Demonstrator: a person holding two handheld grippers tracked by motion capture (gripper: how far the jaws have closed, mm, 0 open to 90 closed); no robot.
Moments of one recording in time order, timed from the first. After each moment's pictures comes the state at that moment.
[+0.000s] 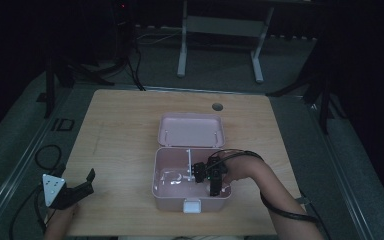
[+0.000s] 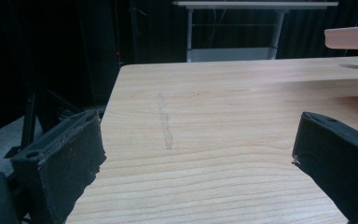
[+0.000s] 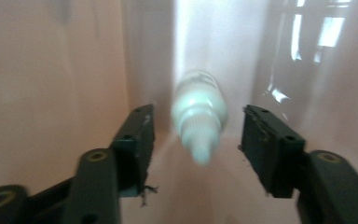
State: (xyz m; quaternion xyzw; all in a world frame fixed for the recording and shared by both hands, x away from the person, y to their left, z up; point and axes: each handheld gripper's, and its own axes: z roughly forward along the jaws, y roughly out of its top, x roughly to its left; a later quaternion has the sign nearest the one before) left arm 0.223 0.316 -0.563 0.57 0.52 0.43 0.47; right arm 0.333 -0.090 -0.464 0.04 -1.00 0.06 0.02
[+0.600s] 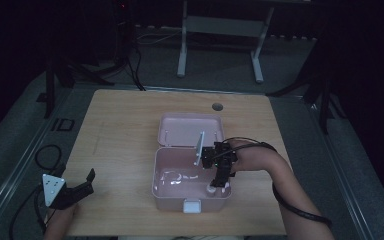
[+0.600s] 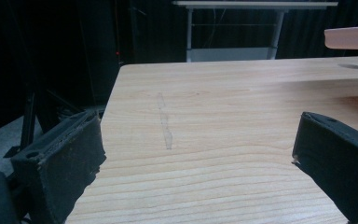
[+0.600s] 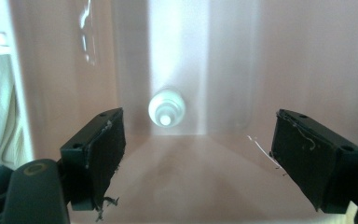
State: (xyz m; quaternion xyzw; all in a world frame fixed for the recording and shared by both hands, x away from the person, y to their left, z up) left arm 0.223 0.316 -0.563 0.57 0.52 0.43 0.47; right arm 0.338 -0.109 -0.407 0.02 -1.00 -0.05 -0.02
